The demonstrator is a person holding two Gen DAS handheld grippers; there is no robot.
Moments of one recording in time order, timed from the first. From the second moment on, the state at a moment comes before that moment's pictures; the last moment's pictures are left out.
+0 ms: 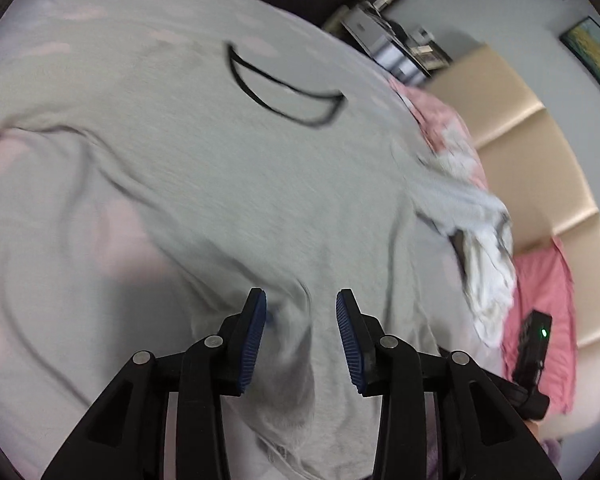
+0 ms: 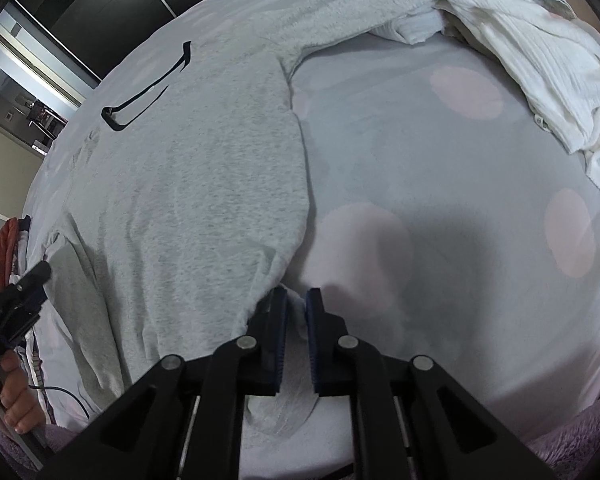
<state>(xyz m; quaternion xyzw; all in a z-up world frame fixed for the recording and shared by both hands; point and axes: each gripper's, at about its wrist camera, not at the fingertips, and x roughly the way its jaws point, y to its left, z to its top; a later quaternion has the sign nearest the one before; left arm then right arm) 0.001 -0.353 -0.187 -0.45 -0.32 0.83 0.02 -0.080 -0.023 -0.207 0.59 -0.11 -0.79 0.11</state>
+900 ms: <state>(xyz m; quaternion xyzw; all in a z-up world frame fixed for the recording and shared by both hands) 0.010 -0.327 -0.227 -0.54 -0.05 0.84 -0.09 -0.097 -0.009 -0.227 0.61 -0.14 -0.77 0.12</state>
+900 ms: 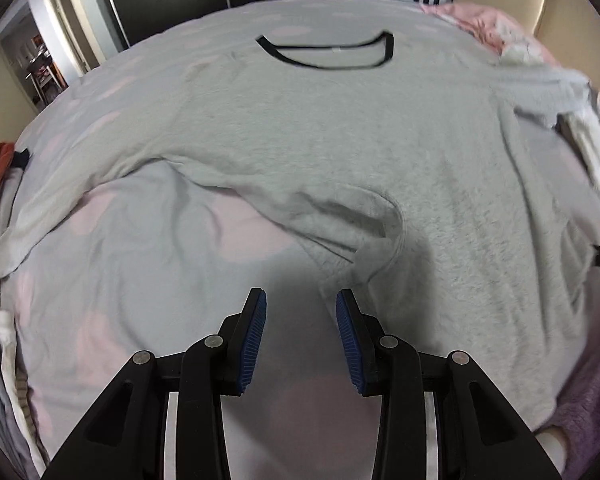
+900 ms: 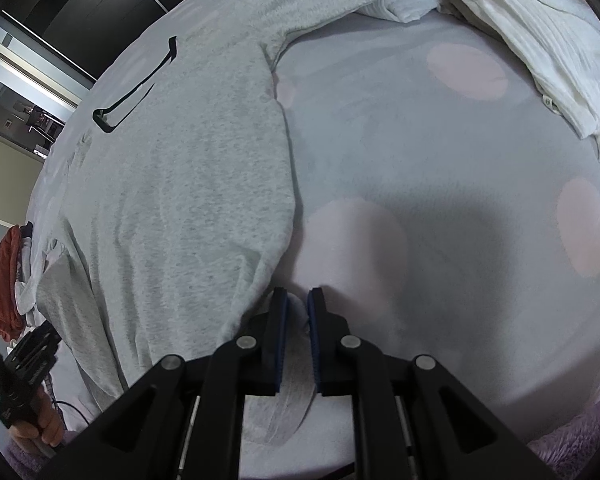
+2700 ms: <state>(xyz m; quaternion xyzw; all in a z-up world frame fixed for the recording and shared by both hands) 0.159 -0.372 -0.098 -0.40 -0.23 0.86 -0.21 -0.011 0.047 -0.067 0.43 -0.19 -0.88 0.09</state>
